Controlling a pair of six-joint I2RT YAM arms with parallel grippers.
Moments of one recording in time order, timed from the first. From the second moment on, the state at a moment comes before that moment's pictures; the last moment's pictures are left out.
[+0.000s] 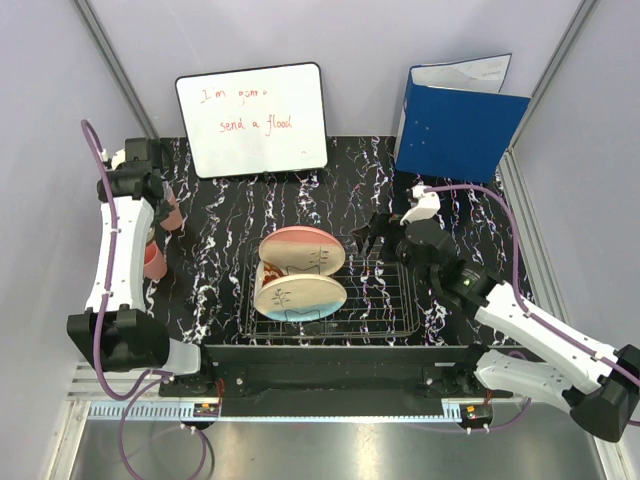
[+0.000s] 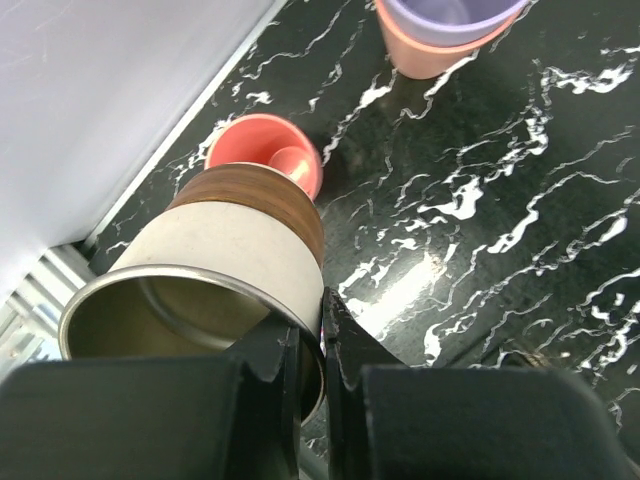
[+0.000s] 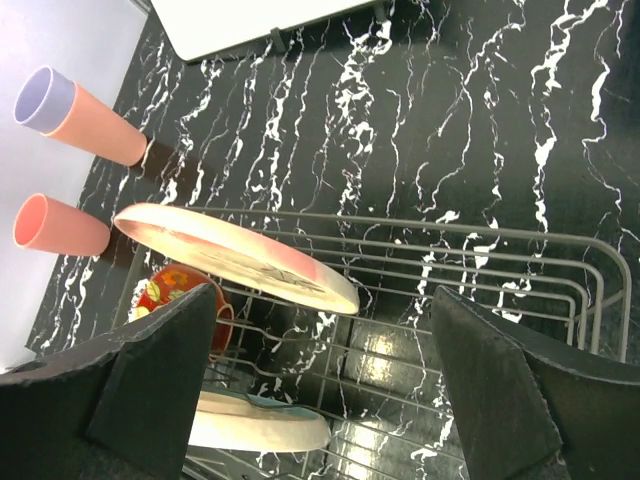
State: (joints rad) left arm 0.11 1.40 1.52 -1.16 -0.48 -0.48; right arm 0.82 0.98 0.87 -0.23 0.35 0.63
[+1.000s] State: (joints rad) left arm 0.28 1.47 1.39 -1.04 -0.32 -0.57; right arm 0.82 1.05 0.89 -0.22 0.30 0.61
